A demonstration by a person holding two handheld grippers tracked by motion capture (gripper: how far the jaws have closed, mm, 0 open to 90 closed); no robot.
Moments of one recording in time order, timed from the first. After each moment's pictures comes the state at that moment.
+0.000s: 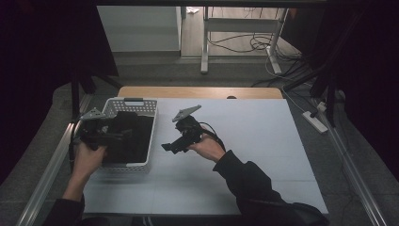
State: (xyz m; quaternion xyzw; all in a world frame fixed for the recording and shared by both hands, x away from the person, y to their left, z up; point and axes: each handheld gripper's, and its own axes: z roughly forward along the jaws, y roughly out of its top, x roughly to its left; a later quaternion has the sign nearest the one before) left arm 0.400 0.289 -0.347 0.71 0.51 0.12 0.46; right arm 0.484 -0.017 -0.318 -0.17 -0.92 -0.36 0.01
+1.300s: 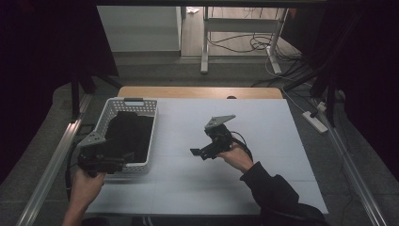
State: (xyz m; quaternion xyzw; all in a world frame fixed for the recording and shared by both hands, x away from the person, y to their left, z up) left arm 0.326 0.259 -0.342 0.71 0.52 0.12 0.46; right arm 0.476 -0.108 -0.318 -0.22 -0.91 -0.36 -0.03
